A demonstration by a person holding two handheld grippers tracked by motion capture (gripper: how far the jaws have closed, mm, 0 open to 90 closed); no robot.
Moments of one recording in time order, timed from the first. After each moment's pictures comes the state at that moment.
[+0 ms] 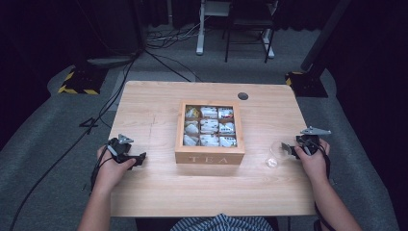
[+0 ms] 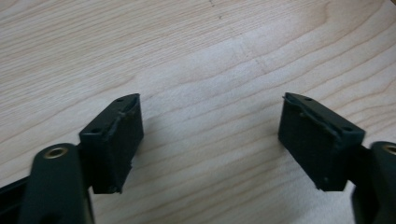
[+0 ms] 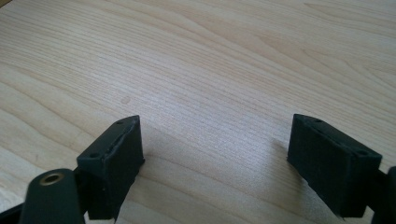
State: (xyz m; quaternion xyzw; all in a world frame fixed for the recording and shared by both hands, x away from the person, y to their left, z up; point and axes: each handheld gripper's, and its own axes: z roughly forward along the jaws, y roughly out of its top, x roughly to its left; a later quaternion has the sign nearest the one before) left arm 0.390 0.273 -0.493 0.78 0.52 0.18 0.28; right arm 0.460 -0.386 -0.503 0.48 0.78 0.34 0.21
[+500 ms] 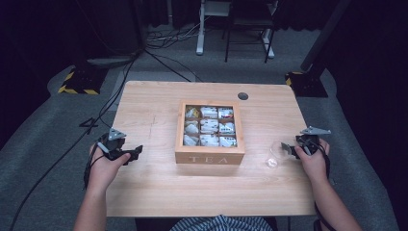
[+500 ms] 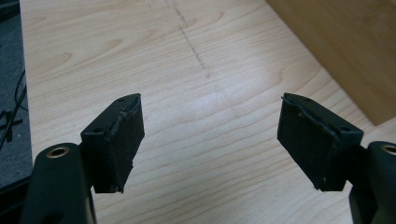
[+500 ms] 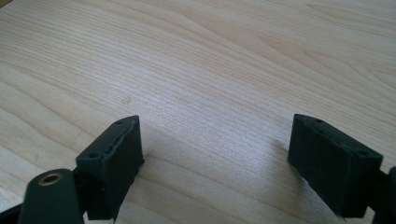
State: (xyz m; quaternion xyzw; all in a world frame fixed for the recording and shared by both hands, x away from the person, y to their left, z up) left arm 0.375 0.275 -0.447 0.76 0.52 0.20 0.34; right arm 0.461 -0.386 -0.504 0.48 0.78 0.35 0.21
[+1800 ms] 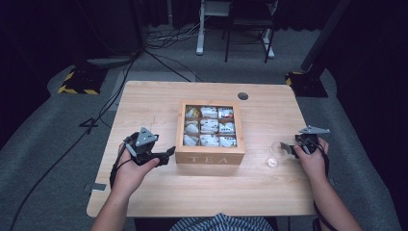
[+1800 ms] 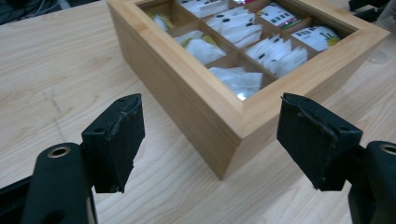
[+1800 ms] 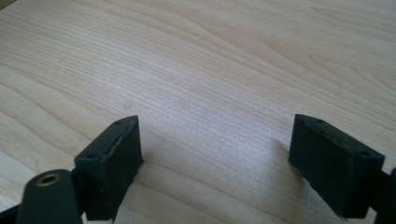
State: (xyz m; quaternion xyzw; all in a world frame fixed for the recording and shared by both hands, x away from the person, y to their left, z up) left arm 0.353 0.180 -0.411 0.78 0.41 0.18 0.43; right arm 0.465 -0.383 -0.504 0.47 0.78 0.35 0.21
